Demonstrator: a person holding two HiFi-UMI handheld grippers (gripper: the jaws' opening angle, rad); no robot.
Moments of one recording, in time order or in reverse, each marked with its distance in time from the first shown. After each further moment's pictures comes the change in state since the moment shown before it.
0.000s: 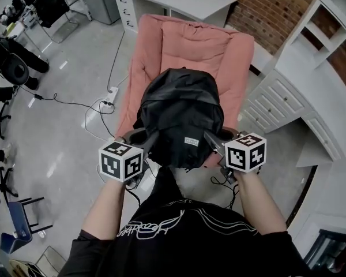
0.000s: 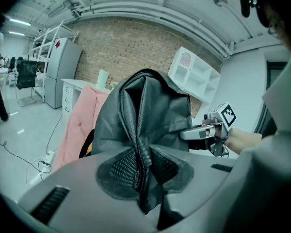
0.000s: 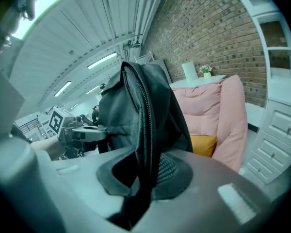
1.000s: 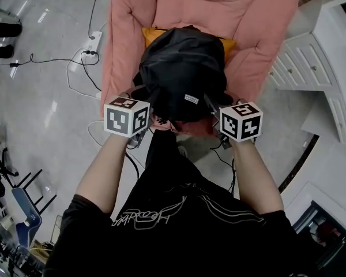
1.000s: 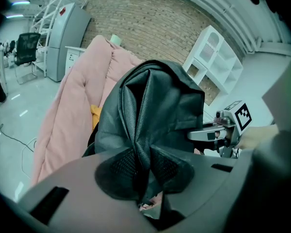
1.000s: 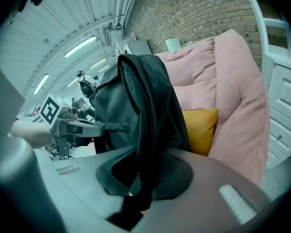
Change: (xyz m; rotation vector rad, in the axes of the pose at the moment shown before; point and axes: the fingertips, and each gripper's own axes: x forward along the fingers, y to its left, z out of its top) left arm 0.162 0.141 -0.085 -0.103 0.255 0.030; right arm 0.160 -0.123 -0.083 0.088 0.143 -0.151
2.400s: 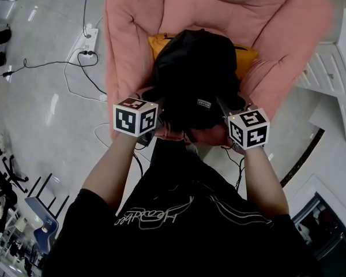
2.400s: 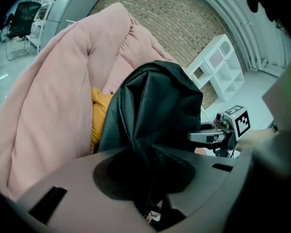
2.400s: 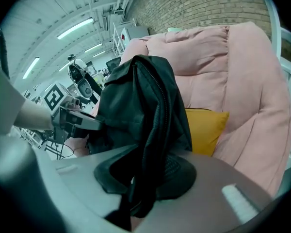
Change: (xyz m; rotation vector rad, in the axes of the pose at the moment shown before) left arm 0.081 0.071 0.005 -0.100 0.094 -0.157; right arm 0.078 -0.043 0.006 -0.079 0.113 -0.116
